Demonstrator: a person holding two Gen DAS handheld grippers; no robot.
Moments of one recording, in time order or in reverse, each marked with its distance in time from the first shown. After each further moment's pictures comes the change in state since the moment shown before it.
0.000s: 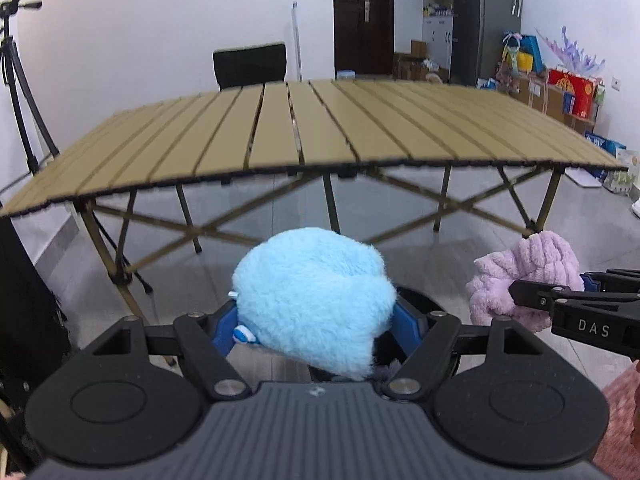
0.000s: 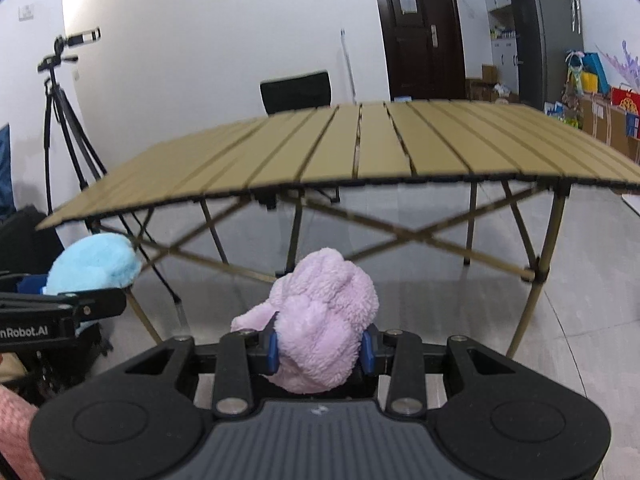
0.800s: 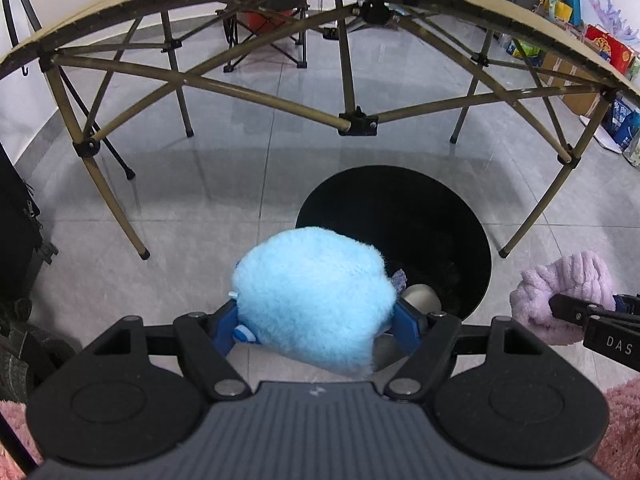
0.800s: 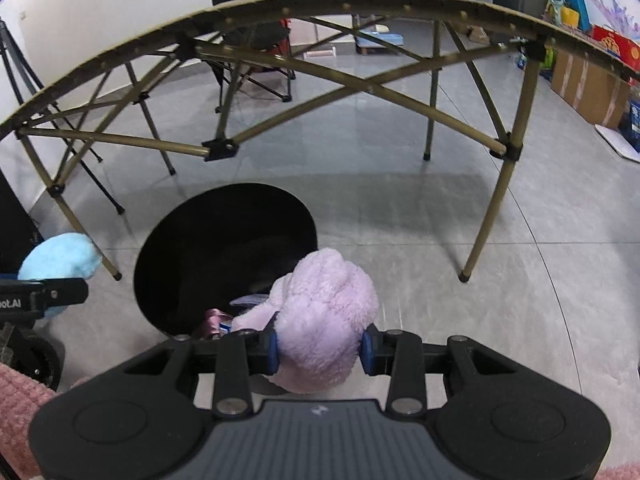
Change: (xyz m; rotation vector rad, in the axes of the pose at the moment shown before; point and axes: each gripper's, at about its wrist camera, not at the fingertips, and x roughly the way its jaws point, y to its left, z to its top) left arm 0.088 0.003 -0.059 -0.106 0.289 -0.008; right arm 0.055 -0.038 -0.071 0.035 0.273 -0.133
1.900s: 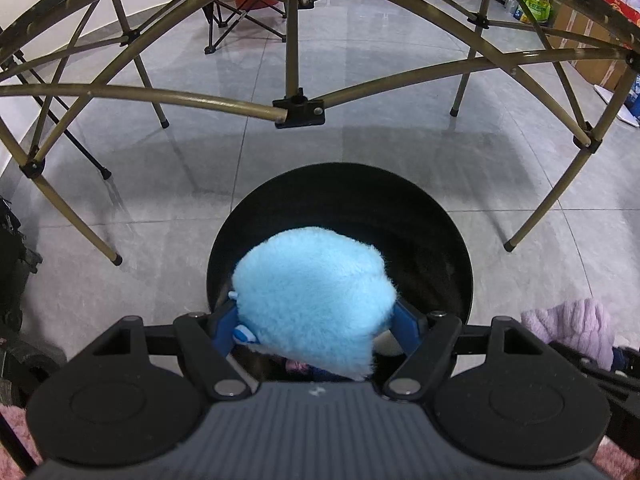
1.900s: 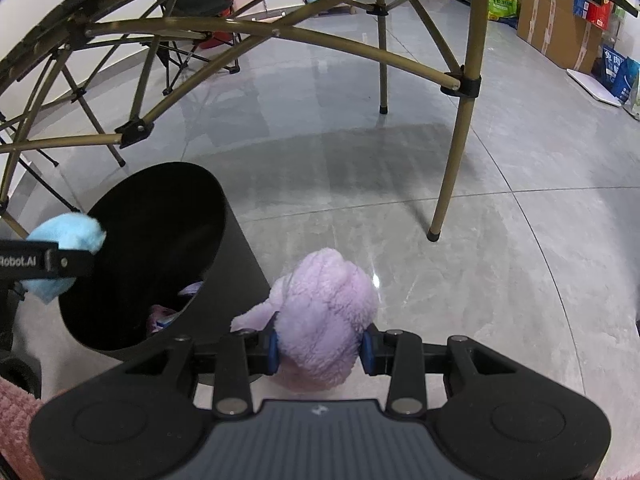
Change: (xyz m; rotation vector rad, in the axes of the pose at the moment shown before) left arm 0.071 -0.080 0.043 0.037 0.090 0.058; right arm 0.052 -0.057 0.003 0.118 0.108 -0.061
